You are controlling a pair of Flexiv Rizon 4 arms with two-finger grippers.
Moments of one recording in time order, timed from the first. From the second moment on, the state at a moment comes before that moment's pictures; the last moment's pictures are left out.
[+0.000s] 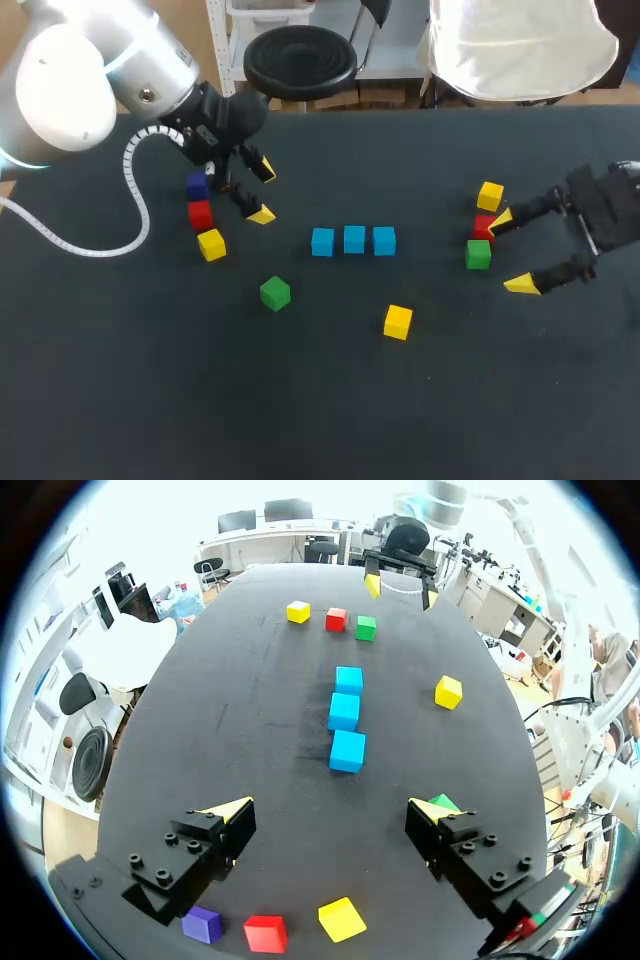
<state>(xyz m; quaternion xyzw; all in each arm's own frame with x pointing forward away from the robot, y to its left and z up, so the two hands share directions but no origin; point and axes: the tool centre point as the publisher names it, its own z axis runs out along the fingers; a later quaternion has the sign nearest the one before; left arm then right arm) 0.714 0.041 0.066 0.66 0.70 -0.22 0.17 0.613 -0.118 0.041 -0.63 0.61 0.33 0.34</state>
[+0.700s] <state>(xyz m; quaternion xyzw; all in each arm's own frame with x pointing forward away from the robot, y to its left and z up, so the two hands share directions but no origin) 0.714 0.041 0.066 0.66 0.70 -0.22 0.17 0.622 -0.104 0.014 -0.62 0.63 0.32 0.35</state>
